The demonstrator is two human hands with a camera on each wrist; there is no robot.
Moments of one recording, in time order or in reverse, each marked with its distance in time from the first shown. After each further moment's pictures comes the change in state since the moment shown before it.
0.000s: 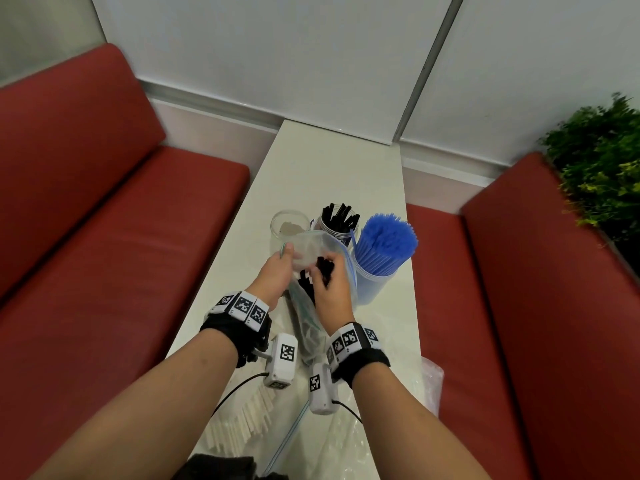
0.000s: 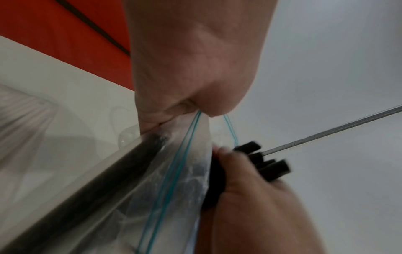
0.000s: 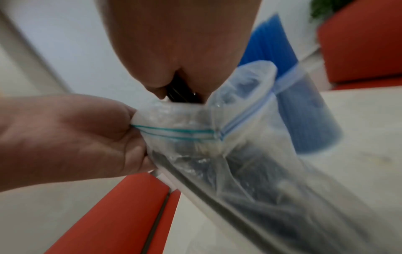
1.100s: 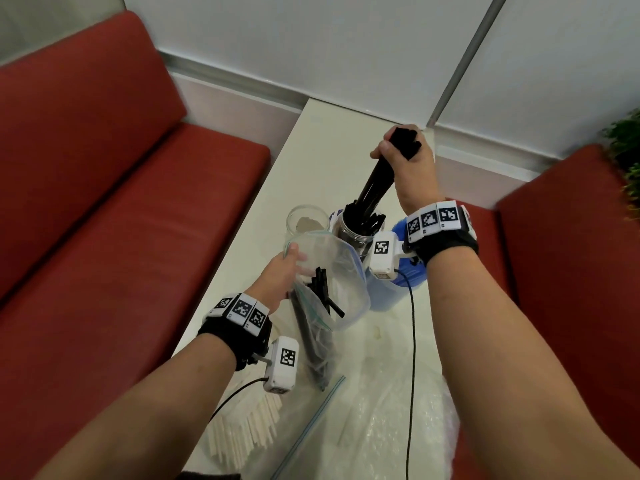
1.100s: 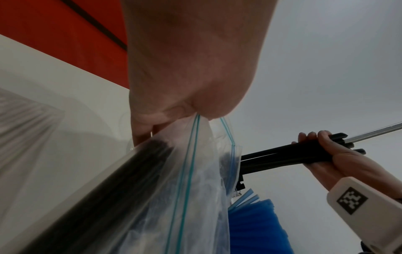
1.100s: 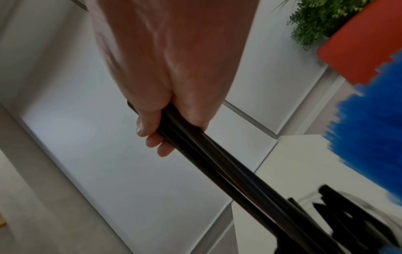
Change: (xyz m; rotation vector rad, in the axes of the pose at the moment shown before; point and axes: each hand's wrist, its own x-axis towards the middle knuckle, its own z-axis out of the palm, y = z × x) left_hand 0.026 0.000 -0.014 -0.117 -0.006 -0.134; right_hand 0.207 -0.086 -0.070 0.235 -0.074 -0.156
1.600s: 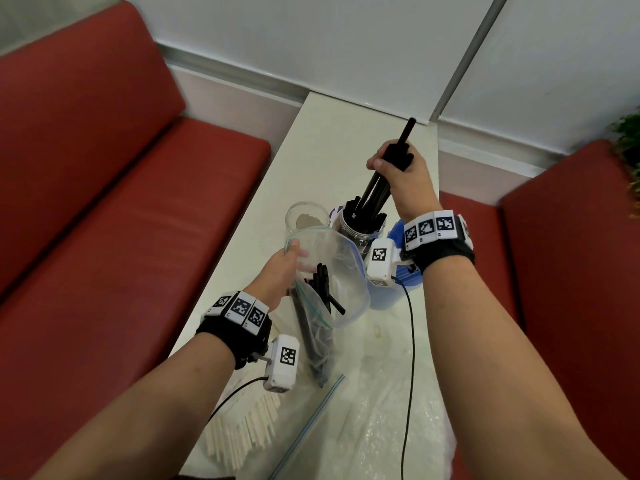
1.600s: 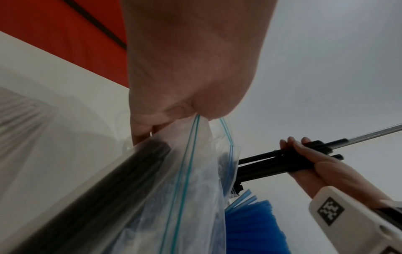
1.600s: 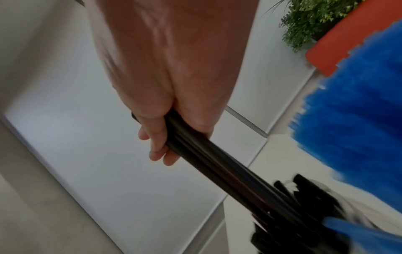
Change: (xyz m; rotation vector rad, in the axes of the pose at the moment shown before) left_hand 0.001 0.005 0.004 0.034 -0.006 0.003; right_hand -0.009 0.017 -0.001 -0.059 -0.047 0.107
